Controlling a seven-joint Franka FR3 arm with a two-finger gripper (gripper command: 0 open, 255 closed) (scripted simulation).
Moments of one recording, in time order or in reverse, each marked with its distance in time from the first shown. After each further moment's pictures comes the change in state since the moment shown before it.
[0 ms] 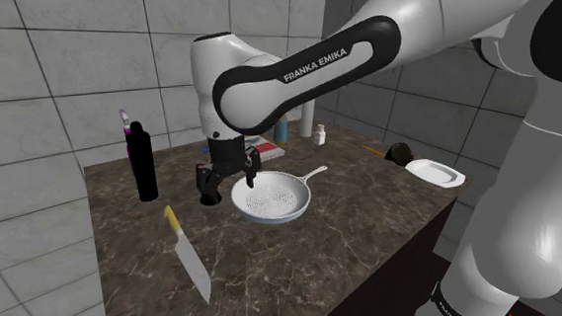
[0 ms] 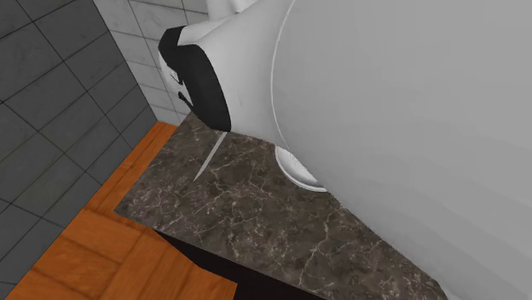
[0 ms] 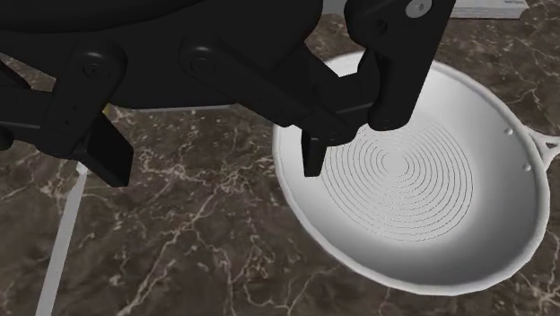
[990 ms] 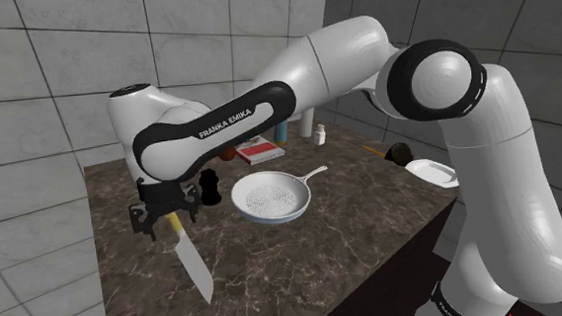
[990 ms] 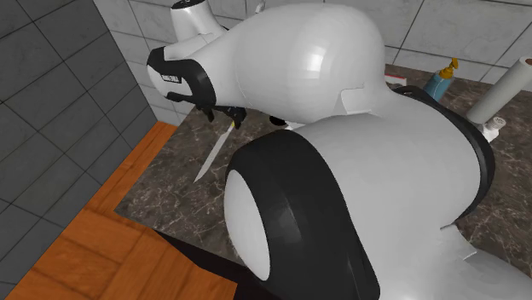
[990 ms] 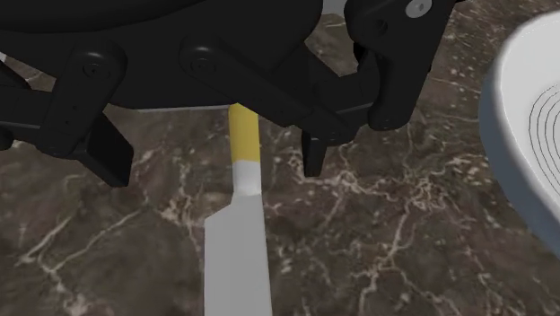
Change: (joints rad) arm 0.178 0.522 -0.004 0.469 -0.200 -0.022 0.237
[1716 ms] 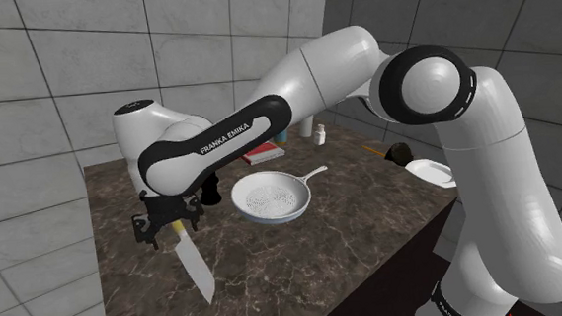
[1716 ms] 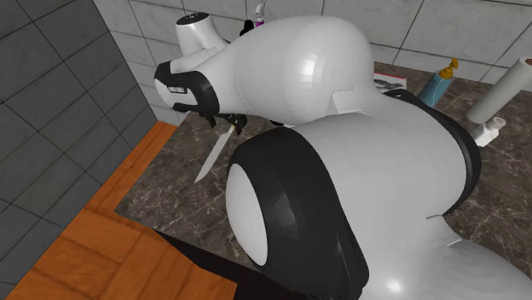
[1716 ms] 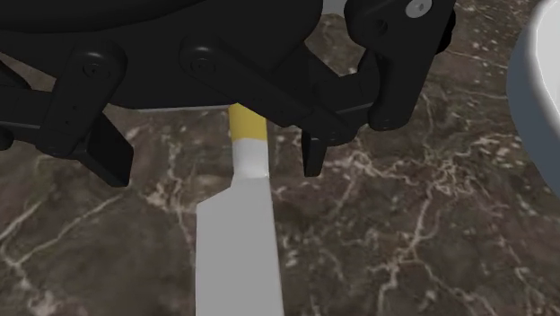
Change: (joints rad) arm 0.004 0.035 -0.010 -0.023 -0.017 0.055 0.012
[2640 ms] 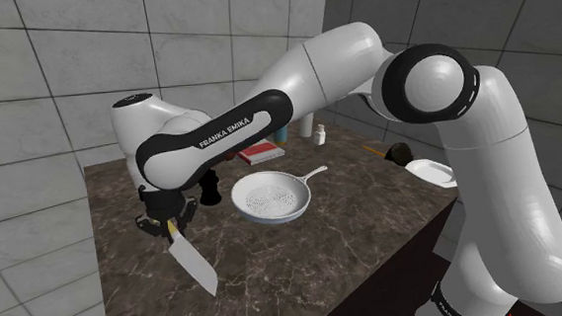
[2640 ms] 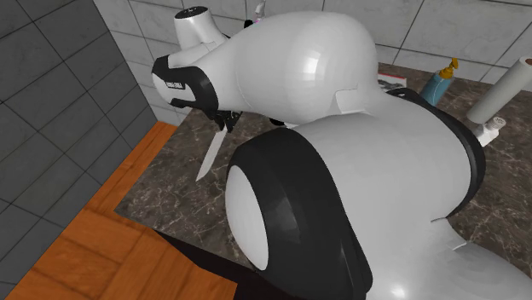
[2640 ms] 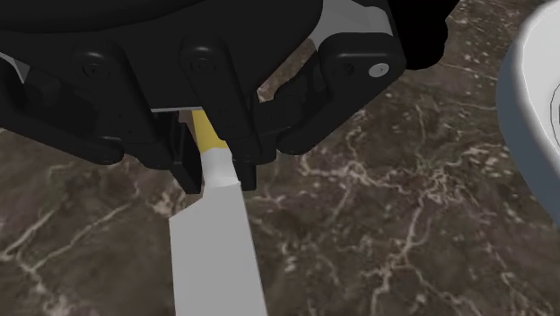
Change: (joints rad) arm -0.002 -0.012 0.004 0.012 0.006 -0.022 -0.006
